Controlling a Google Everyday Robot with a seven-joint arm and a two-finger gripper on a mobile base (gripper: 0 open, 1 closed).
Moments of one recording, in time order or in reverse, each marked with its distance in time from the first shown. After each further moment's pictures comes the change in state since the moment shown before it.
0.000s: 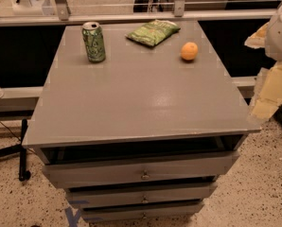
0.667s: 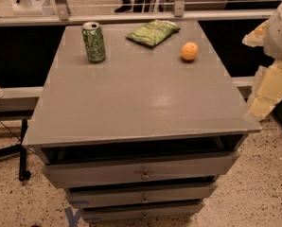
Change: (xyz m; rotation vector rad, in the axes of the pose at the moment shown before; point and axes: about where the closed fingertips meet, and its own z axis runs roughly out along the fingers) arm -0.006 -0.002 0.000 0.005 -0.038 -0.005
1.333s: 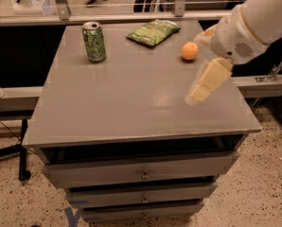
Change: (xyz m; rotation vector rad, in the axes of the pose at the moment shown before) arm -0.085 -0.032 0.060 -0.048 -0.330 0.004
